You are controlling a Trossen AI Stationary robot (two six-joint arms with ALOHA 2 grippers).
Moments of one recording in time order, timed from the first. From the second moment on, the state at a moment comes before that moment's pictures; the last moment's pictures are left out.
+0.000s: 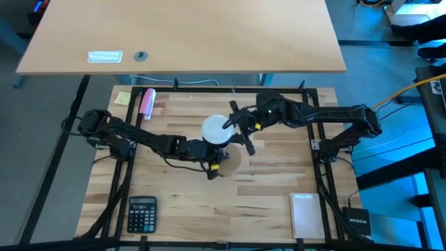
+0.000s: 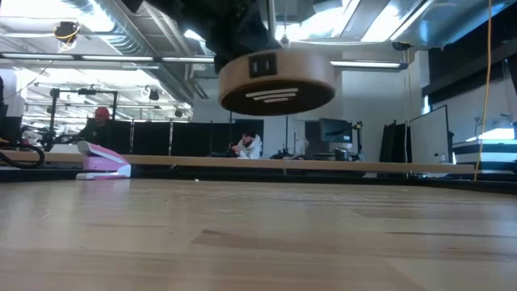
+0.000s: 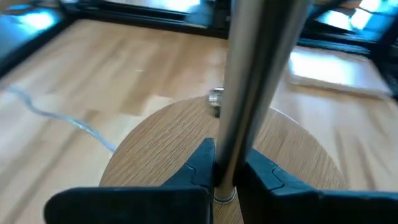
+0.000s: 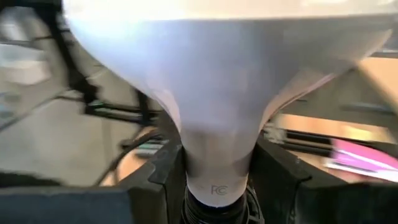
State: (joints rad) left arm -0.19 1.59 1.00 0.13 -0.32 -0.22; right arm -0.05 1.48 1.38 -0.14 -0.34 -0.06
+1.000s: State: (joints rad) left arm -0.22 1.58 1.04 0.04 -0.64 -0.28; right arm 0.10 1.49 1.37 -0.12 0.12 -0.08
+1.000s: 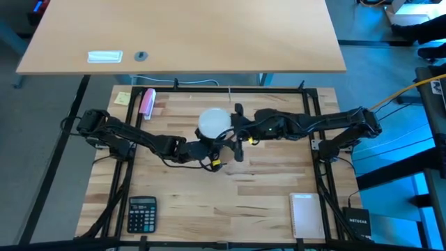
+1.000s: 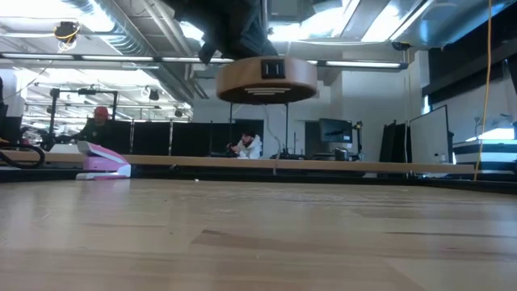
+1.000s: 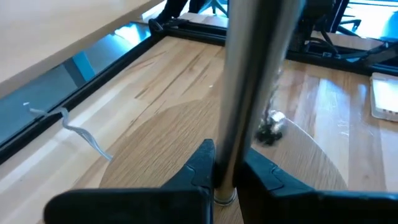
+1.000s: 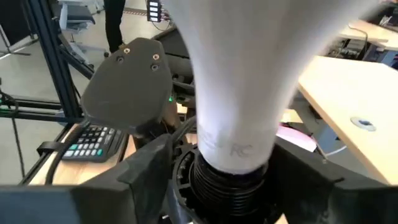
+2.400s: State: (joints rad) left arm -0.22 1.59 1.04 0.11 -0.03 -0.10; right arm -0.07 1.50 1.37 0.08 -0.83 0.02
